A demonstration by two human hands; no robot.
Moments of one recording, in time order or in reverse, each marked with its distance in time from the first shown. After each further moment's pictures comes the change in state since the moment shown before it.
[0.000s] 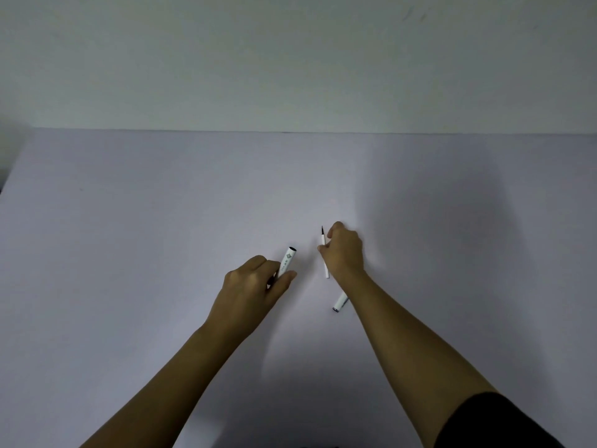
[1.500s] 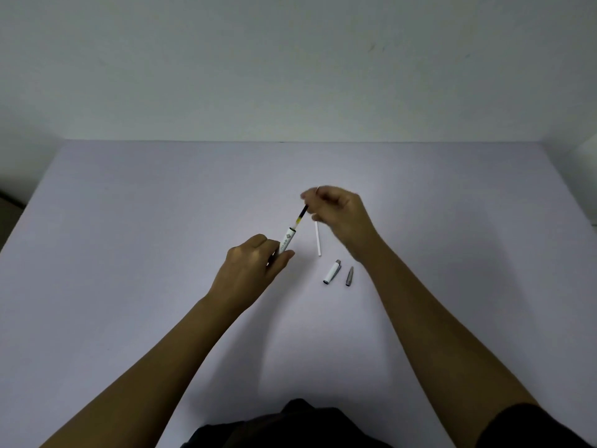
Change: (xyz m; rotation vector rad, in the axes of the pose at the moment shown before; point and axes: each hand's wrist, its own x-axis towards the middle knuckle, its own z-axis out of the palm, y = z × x) left_hand -0.040 0.032 -0.032 0.073 0.093 0.112; right_hand -0.114 -0.042 -0.111 0.938 -0.200 -0.420
